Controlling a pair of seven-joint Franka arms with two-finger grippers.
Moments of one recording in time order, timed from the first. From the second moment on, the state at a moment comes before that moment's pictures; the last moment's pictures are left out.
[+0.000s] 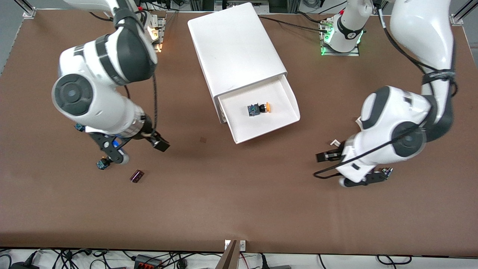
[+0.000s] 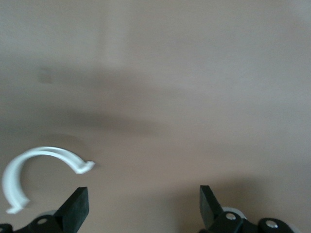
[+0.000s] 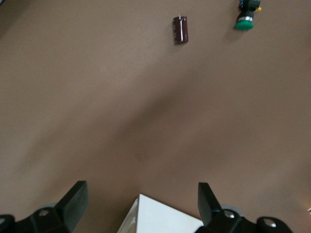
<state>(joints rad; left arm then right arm) -0.14 0.65 -0.22 -1.21 0.00 1.78 -0.57 0.50 0.61 -0.27 -1.03 0.22 1.51 0.98</state>
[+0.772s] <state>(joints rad) -0.32 0.65 -0.27 -1.35 0.05 1.93 -0.88 0.25 0.57 -0.27 -1.08 0.17 1.51 0.36</state>
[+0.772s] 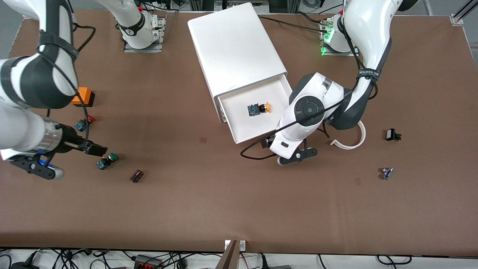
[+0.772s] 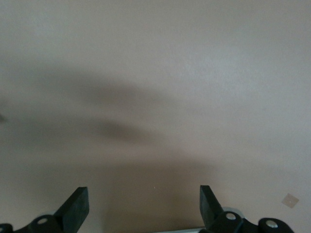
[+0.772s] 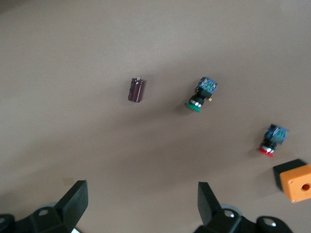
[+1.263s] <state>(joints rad) -0.19 0.57 -0.49 -1.52 0.03 1.93 -0.91 0.21 0.44 -0.26 -1.29 0.10 1.68 0.15</state>
